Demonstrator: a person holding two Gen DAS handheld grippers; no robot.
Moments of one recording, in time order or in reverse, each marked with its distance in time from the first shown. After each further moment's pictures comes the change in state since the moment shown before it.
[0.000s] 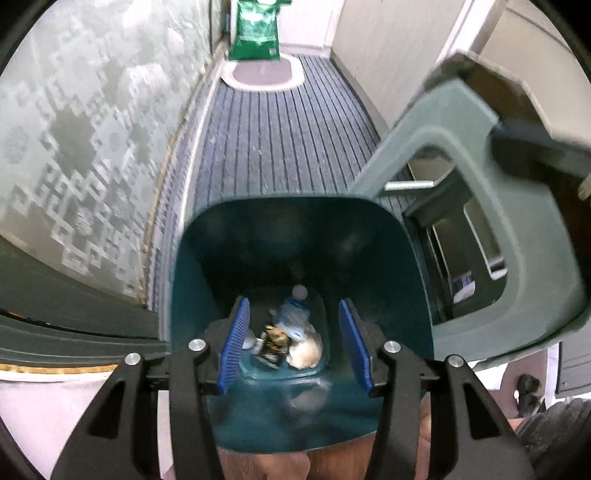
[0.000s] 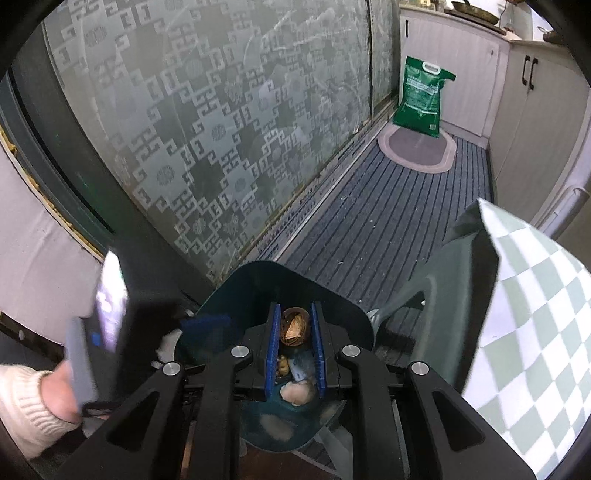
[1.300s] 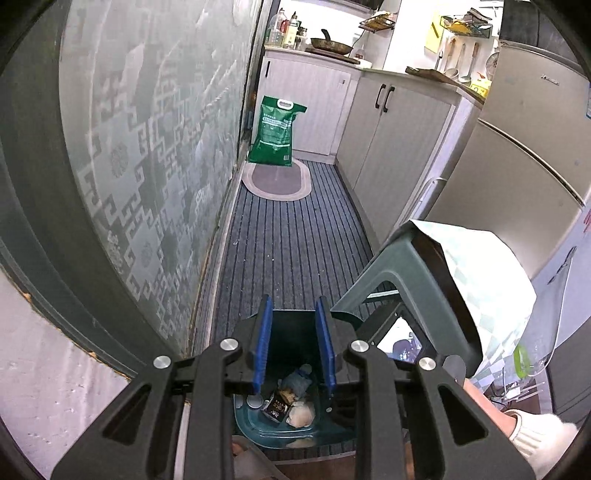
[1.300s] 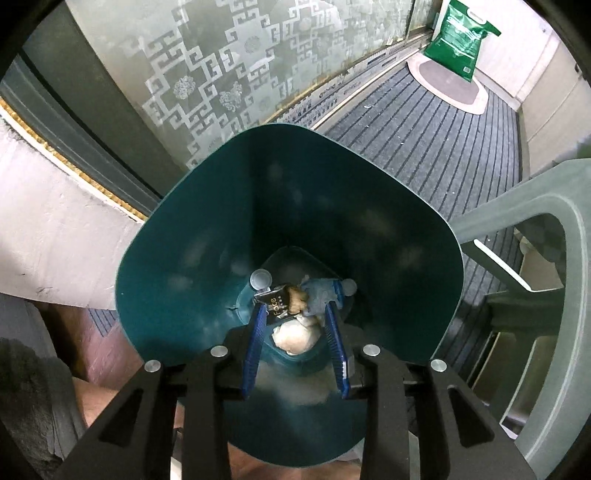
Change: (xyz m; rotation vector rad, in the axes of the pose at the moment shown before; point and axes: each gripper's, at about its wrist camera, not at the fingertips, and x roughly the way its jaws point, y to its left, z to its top) left arm -0.165 0.021 0.009 -0.061 -0.376 -0.014; right arm 0.127 0.039 -0.054 -0.103 0.318 -0.050
